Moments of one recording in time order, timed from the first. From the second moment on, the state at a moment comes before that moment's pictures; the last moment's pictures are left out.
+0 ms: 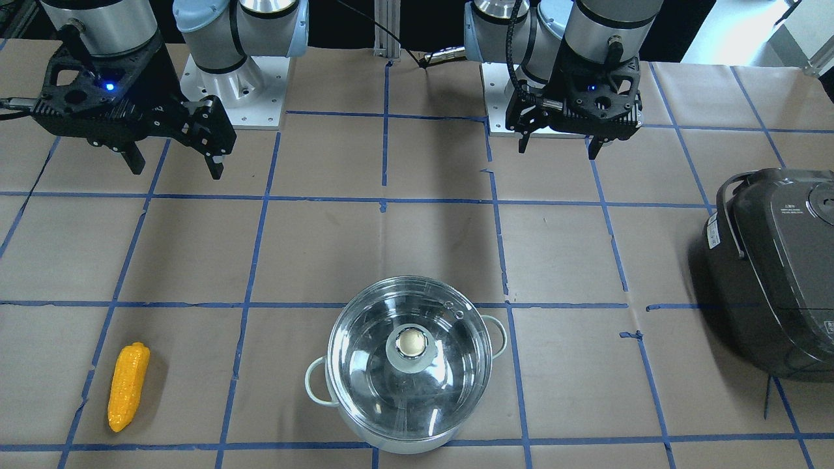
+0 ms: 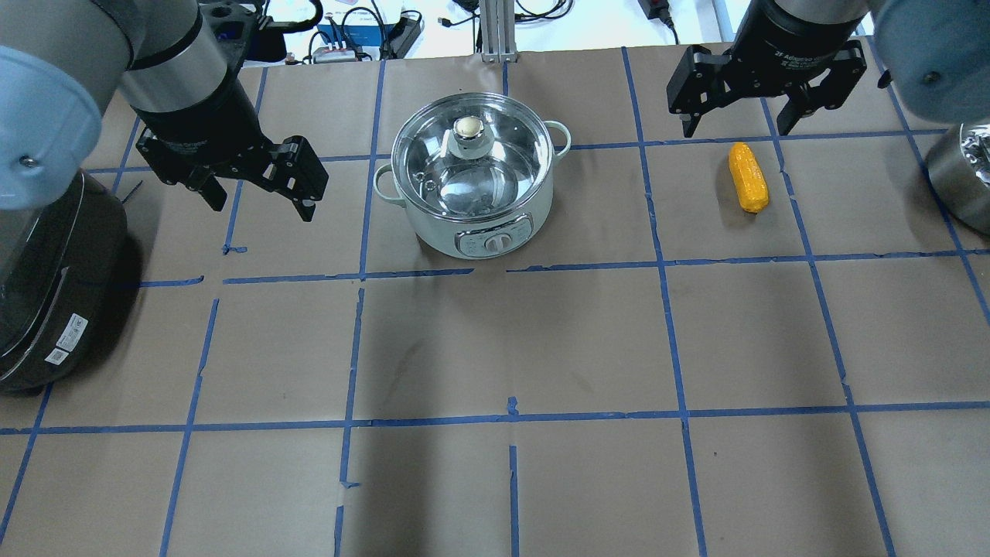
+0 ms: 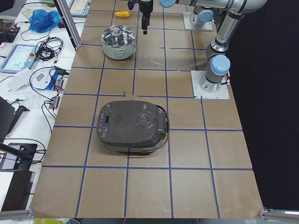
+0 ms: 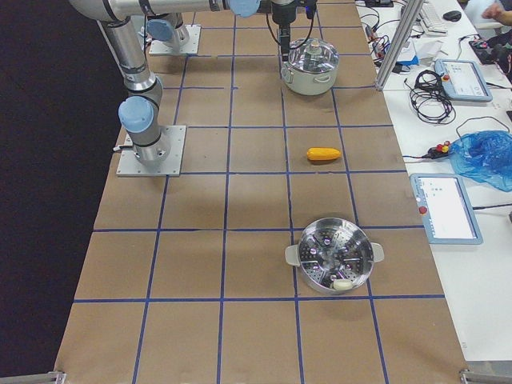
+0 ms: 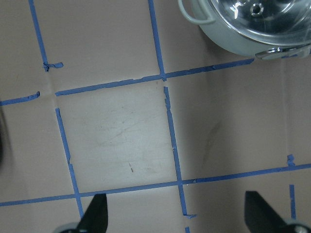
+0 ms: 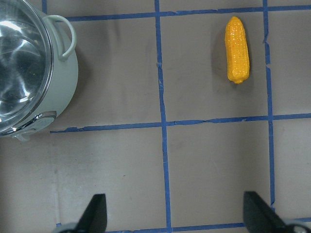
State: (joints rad) left arm -1.63 -1.54 -1.56 -1.62 1.63 0.09; right arm 1.59 -1.56 1.51 -1.64 -1.59 0.06
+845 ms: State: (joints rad) left arm -1.62 -1.56 -1.55 -1.61 1.63 0.09; right arm 1.59 -1.56 1.51 -1.64 -1.59 0.06
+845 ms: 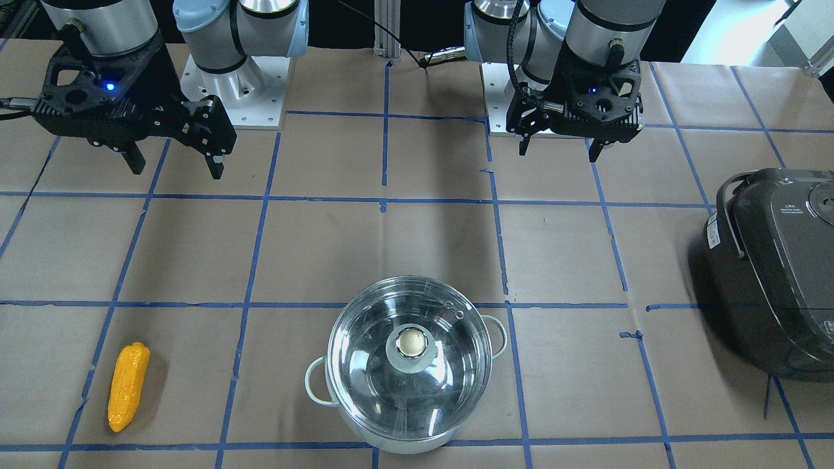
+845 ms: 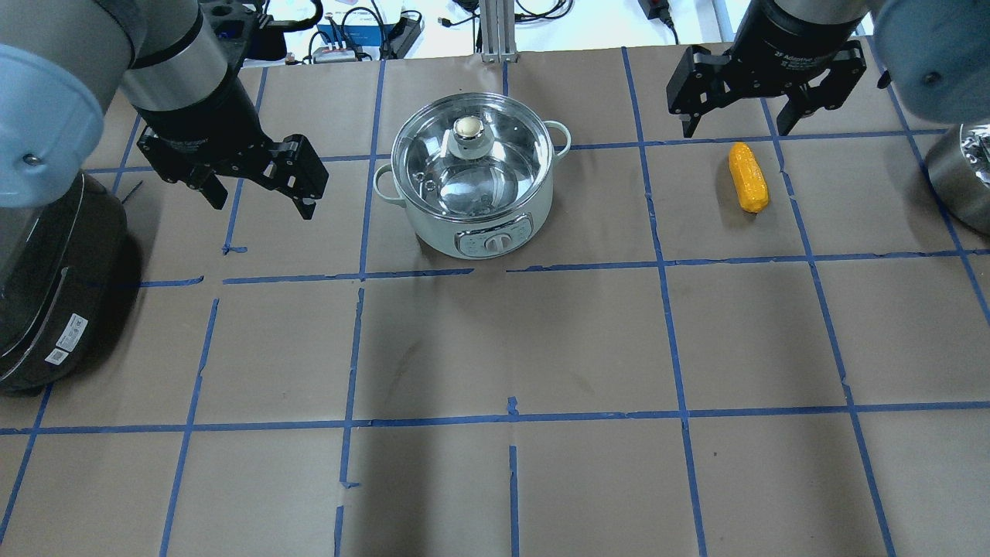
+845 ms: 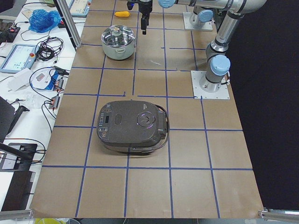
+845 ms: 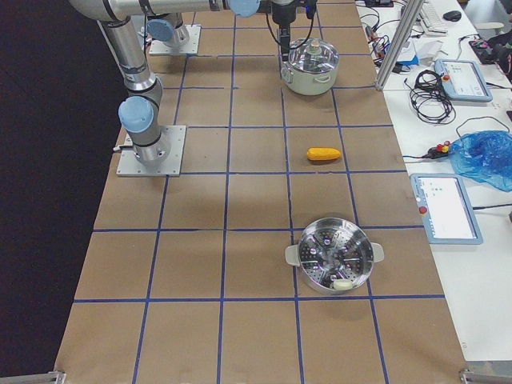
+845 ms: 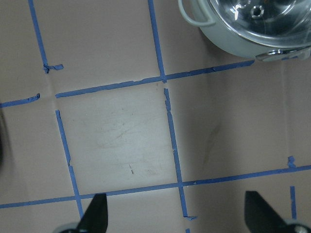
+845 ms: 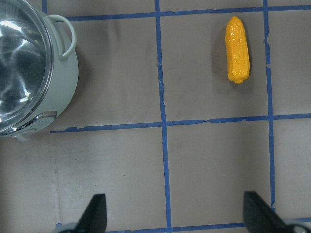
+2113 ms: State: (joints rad) left arm -1.84 -2.03 -1.19 -1.39 1.54 -0.23; right arm 1.56 -1.52 1.48 -1.65 -1.59 0.05
